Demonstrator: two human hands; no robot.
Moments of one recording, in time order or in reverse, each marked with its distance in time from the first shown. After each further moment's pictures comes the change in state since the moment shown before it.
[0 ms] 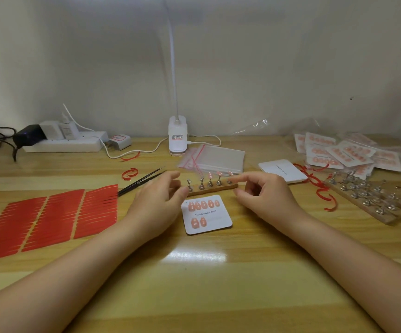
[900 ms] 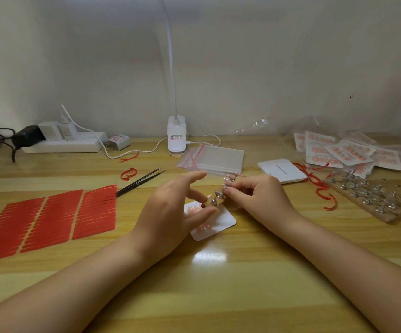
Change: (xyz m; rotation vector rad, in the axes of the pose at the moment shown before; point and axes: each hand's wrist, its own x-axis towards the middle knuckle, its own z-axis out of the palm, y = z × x) left_hand -0.025 0.028 0.006 -0.007 0.222 0.498; right_hand 0.002 0.000 0.012 -0.014 0.014 0.027
